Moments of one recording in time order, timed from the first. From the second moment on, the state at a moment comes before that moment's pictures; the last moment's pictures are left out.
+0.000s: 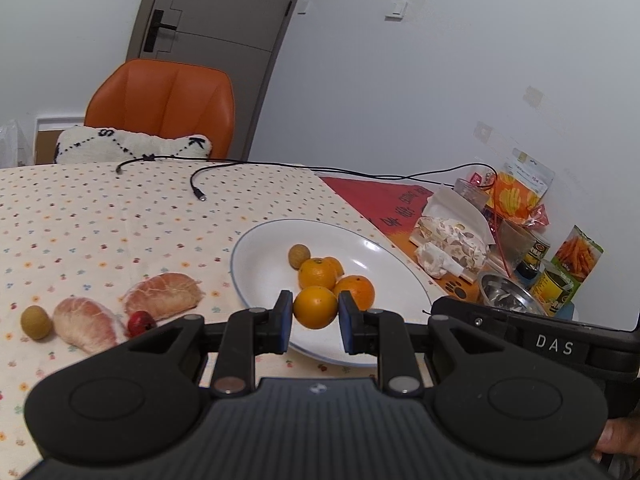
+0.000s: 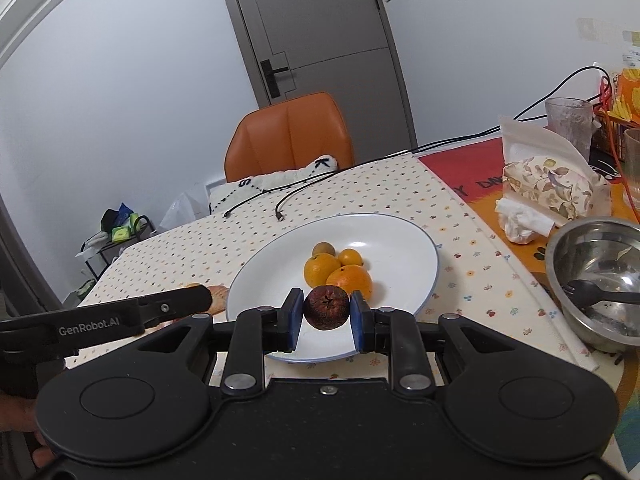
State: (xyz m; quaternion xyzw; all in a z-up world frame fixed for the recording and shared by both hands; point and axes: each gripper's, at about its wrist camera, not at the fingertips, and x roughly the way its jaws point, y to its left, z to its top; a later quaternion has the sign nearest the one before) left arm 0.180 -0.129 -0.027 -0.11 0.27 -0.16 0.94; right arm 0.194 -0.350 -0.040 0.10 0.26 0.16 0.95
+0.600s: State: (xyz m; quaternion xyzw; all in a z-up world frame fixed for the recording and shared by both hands) left arm 0.206 -0.155 -0.045 -0.10 0.29 -0.17 0.94; right arm 0.211 -0.361 -0.054 0.11 0.26 0.16 0.94
